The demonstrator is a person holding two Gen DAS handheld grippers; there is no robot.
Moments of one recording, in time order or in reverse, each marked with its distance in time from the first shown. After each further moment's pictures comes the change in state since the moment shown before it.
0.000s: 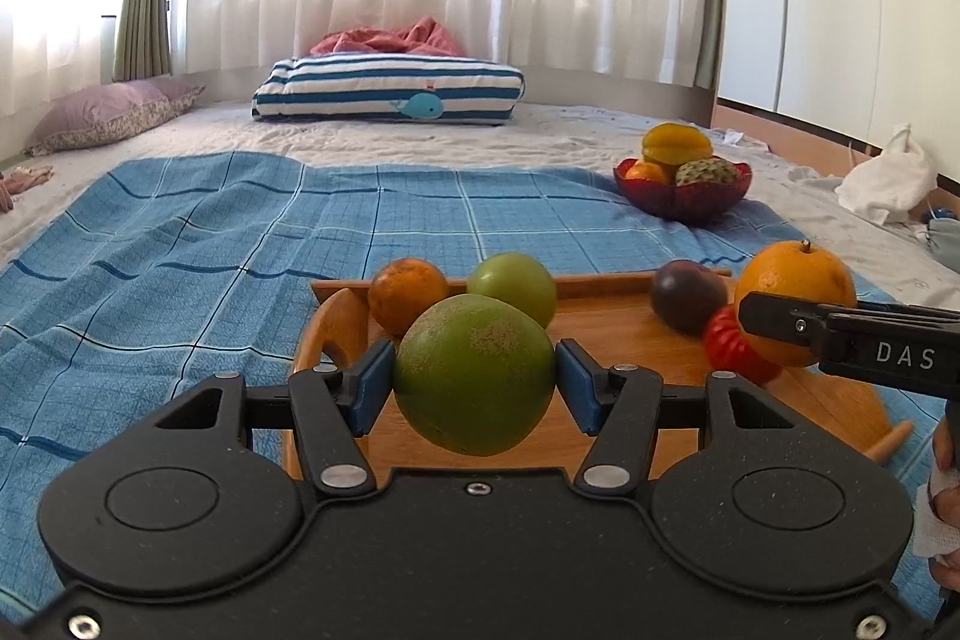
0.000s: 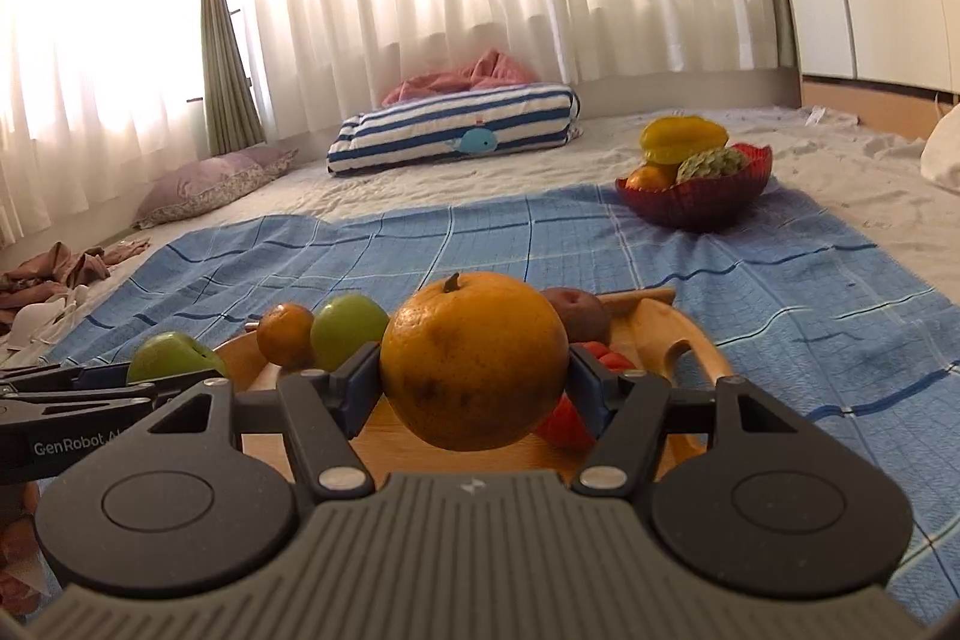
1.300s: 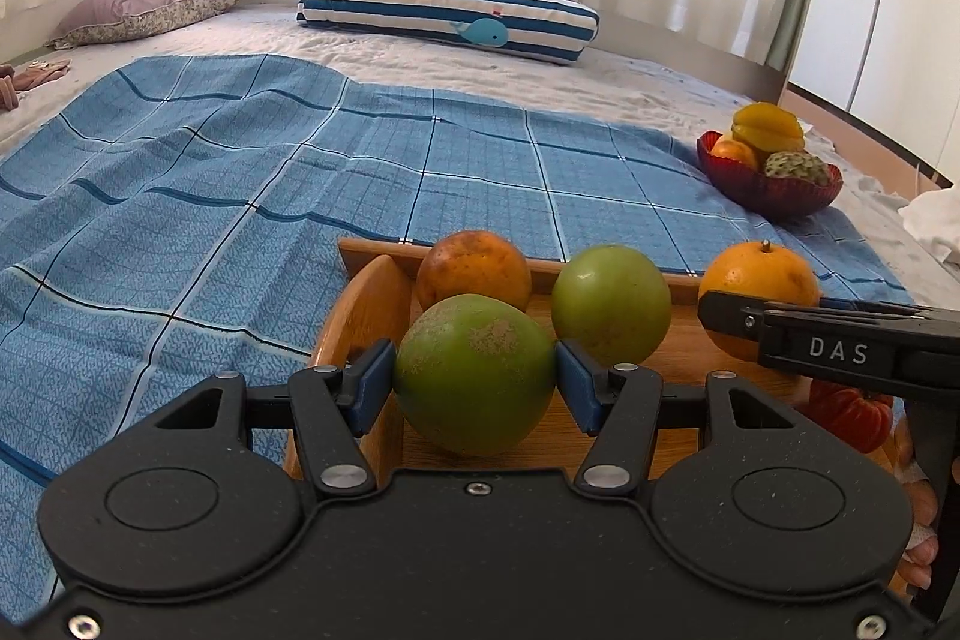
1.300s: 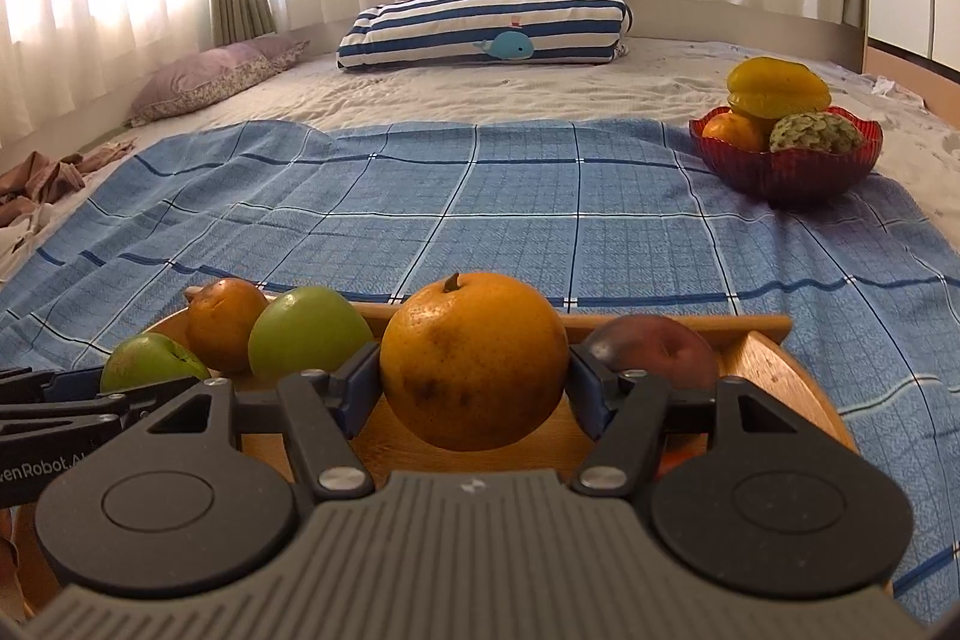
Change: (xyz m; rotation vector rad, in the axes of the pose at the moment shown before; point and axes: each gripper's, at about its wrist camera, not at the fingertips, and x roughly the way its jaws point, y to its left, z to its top) left arm 0.093 0.038 0.015 -0.153 0.148 0.058; right arm 0.133 0.018 0.031 -0.113 0.210 0.017
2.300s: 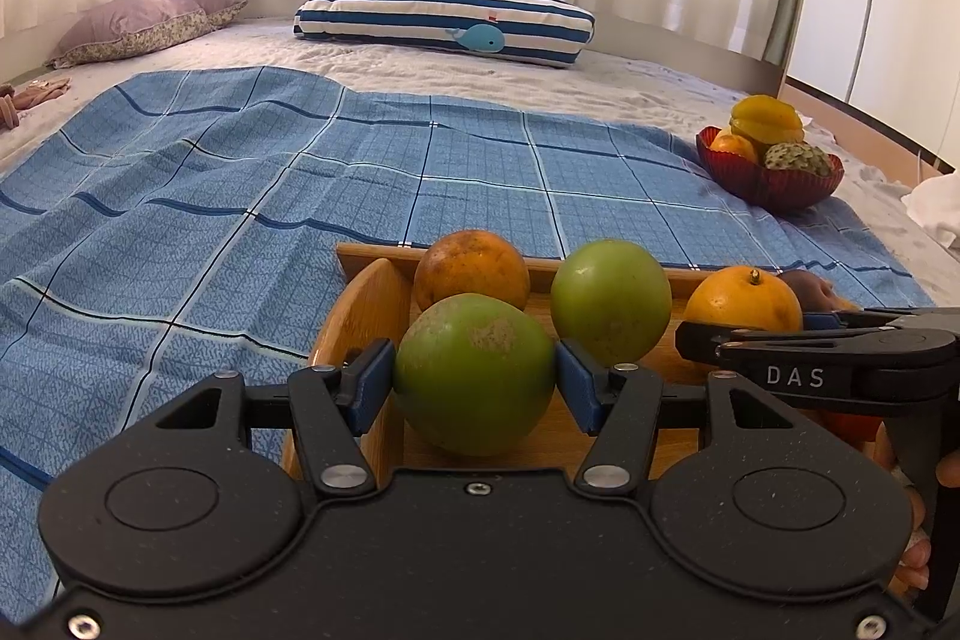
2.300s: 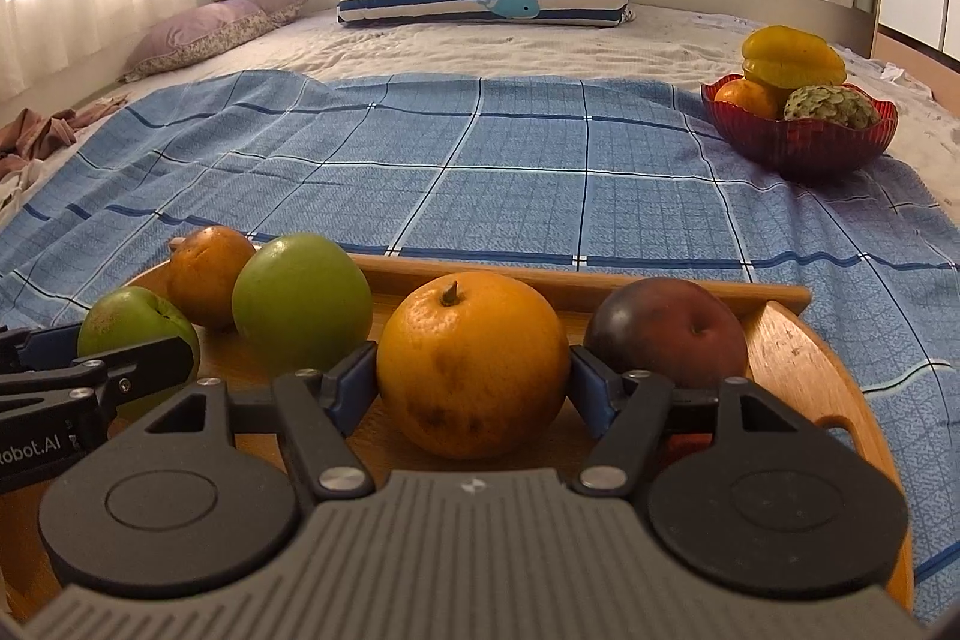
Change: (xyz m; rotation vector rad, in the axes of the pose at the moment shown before) left arm -0.001 -0.005 -0.004 0.035 -0.019 0.010; right arm 0.017 0.006 -0.007 -0.032 0.084 -0.017
